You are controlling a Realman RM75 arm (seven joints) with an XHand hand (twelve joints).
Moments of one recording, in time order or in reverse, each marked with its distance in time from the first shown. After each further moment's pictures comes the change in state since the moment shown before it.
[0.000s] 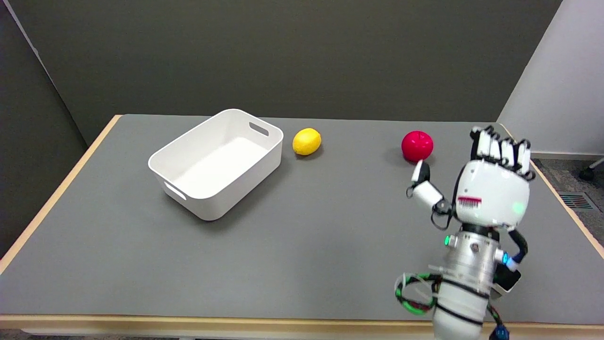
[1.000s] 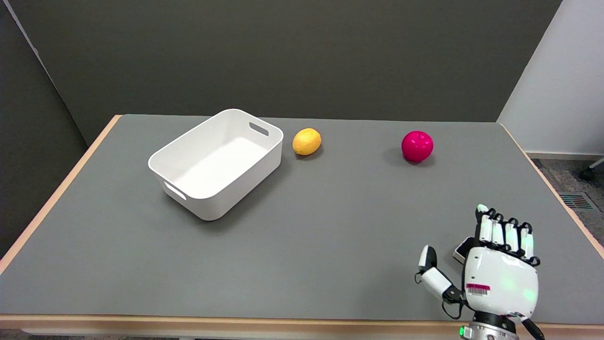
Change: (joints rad) arm -0.281 -0.083 -0.060 -0.166 -0.020 0.114 0.140
